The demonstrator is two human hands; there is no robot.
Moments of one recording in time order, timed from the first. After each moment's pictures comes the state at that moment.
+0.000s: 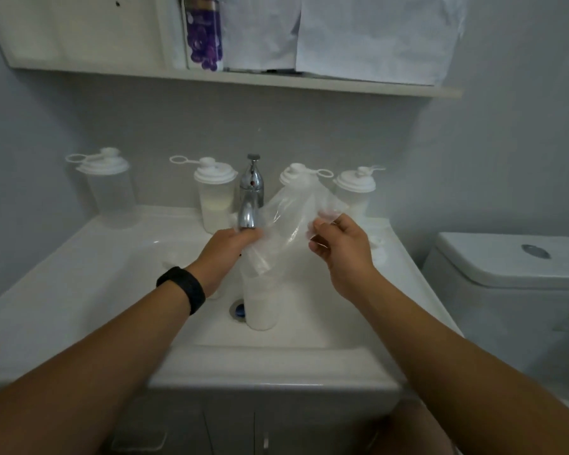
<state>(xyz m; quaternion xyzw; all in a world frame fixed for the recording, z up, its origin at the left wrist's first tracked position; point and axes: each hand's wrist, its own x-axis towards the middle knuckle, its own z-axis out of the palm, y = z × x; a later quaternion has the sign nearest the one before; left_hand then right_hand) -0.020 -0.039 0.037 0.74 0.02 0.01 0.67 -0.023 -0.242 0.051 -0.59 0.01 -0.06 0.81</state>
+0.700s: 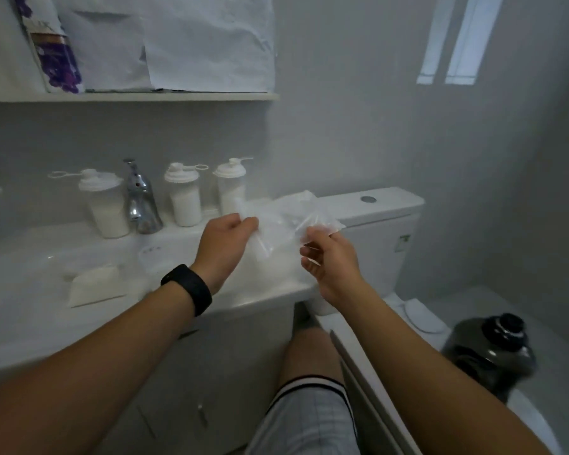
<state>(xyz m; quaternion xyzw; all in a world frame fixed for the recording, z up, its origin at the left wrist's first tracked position) -0.166 -0.212 0.078 0.77 -0.12 0.04 0.63 -0.213 -0.387 0.045 -0.53 0.14 -0.16 0.82</state>
